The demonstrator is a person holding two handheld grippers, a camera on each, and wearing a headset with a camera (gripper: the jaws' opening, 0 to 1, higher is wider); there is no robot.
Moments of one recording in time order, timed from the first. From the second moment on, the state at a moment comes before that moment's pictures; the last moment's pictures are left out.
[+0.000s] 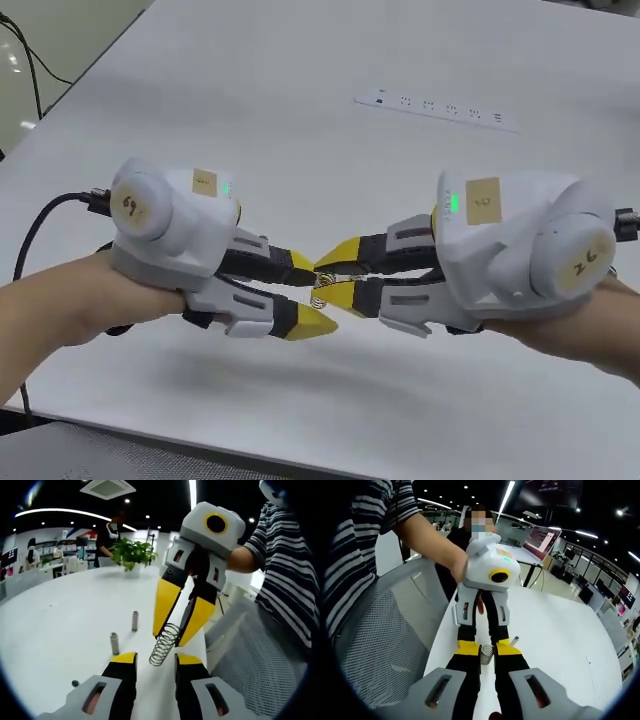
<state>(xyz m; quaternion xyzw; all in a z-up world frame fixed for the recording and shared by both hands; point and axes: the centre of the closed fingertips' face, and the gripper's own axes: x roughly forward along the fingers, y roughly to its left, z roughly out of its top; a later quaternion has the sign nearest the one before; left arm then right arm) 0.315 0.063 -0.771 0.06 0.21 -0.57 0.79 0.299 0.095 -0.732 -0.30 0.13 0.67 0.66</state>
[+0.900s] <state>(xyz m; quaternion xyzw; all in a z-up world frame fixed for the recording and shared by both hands) 0.314 0.122 -0.774 0.02 0.23 -0.52 0.83 0.320 0.083 -0.737 -0.30 0.14 0.65 0.69</state>
